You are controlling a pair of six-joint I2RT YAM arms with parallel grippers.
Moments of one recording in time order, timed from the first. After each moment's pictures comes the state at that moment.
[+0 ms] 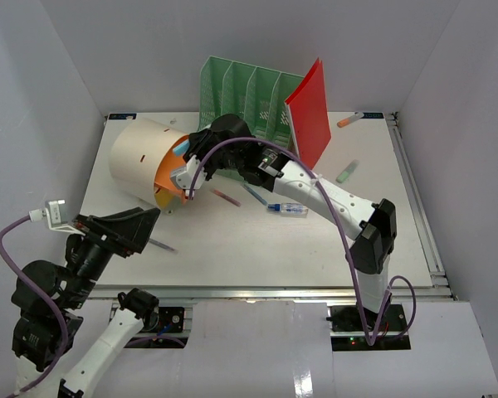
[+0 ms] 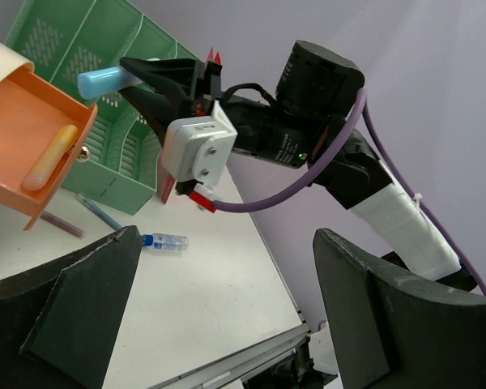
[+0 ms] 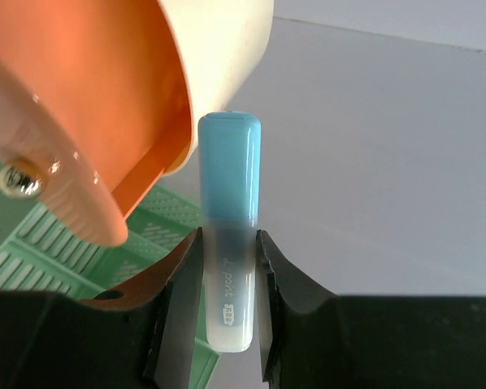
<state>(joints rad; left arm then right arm) -0.46 0.30 1.09 -0.62 -0.02 -0.75 0.98 1.89 1.97 -0.46 -0.12 -1.61</state>
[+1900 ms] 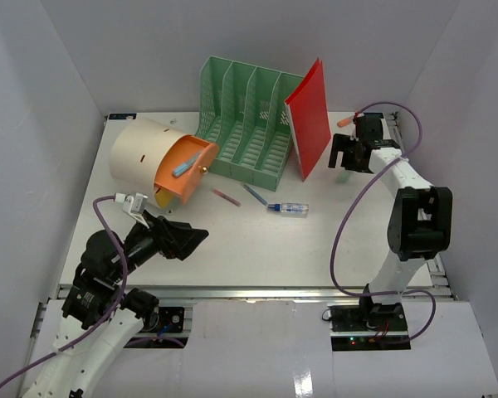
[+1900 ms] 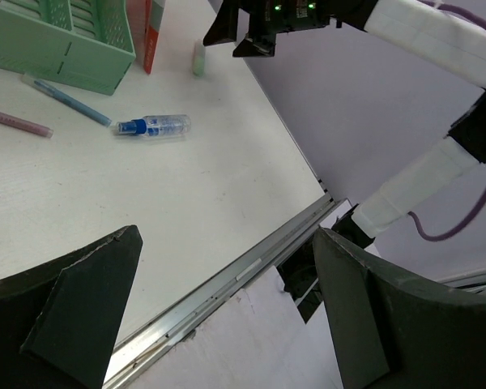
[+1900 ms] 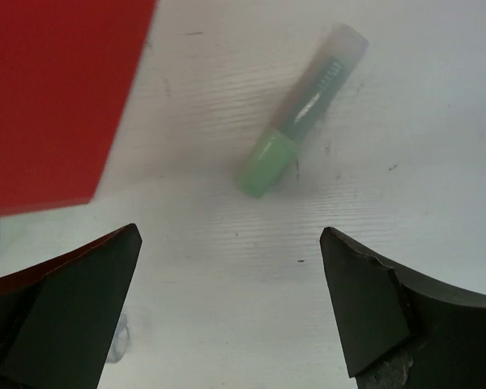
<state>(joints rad) -0.46 0.31 0.69 -0.45 0.34 -0.66 0.08 1.77 1.37 -0.48 0.01 0.17</state>
